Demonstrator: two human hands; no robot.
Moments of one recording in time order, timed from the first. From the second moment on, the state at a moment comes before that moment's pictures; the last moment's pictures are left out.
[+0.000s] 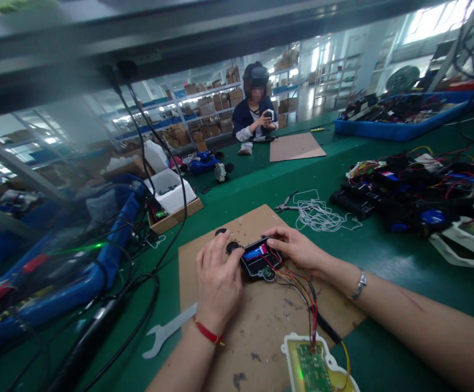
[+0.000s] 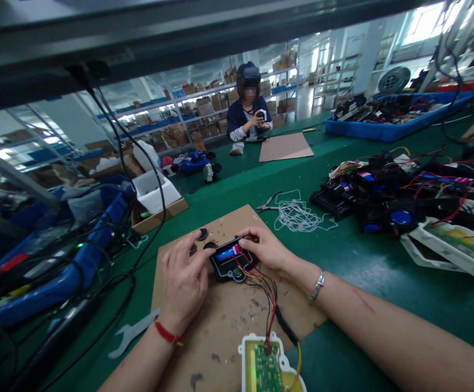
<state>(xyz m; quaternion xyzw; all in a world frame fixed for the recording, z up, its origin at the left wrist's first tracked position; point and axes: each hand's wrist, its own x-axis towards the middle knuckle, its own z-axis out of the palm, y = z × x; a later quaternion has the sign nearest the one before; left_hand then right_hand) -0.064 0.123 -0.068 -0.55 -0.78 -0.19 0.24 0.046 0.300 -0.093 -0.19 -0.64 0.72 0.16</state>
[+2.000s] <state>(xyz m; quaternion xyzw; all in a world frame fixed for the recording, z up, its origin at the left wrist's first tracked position) -0.007 0.133 -0.082 -0.60 -0.79 -0.06 0.13 0.048 0.299 -0.091 -0.19 -0.67 0.70 0.15</state>
